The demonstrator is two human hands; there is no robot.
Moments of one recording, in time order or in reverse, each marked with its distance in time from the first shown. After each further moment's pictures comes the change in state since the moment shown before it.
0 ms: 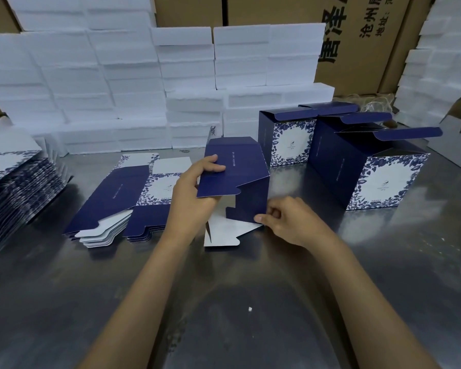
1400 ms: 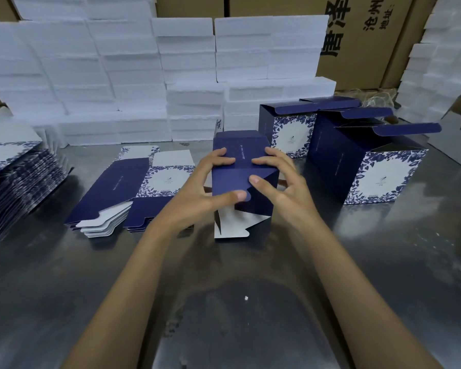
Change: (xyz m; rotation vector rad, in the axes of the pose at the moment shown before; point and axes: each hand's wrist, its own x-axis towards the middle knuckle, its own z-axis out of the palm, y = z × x) left_hand 0.005 -0.009 -0.008 -0.041 -0.369 -0.063; right_hand -0.017 -0.043 -0.010 0.628 0.317 -0.213
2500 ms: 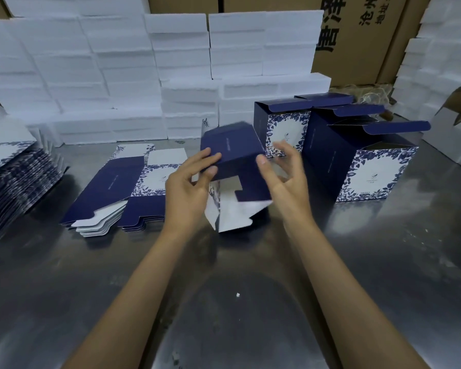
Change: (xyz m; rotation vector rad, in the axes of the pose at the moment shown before) left_hand 0.004 -0.002 0.021 -0.064 0.481 0.076; right_hand 0.006 0.005 0.002 0.177 0.225 0.087
